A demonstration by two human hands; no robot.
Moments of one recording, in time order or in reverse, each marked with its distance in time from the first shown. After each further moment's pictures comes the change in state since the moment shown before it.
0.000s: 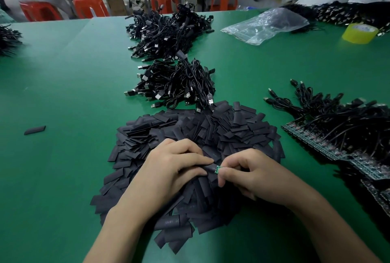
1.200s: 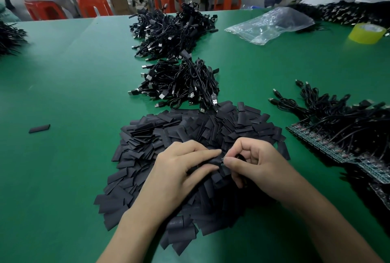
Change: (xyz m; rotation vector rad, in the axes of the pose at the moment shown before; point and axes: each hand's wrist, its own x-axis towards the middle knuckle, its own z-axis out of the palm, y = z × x) left_hand -0.002 0.008 0.015 -0.117 0.155 -0.053; right_hand 0.006 0.008 0.003 0.244 0.177 -0.079
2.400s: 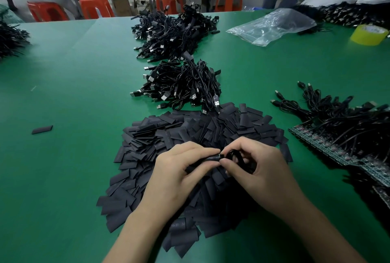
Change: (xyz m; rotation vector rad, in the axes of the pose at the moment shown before) left_hand 0.003 0.004 0.001 -0.145 0.098 -0.068; right_hand -0.003 -0.004 0.018 -0.420 0.292 -0.341
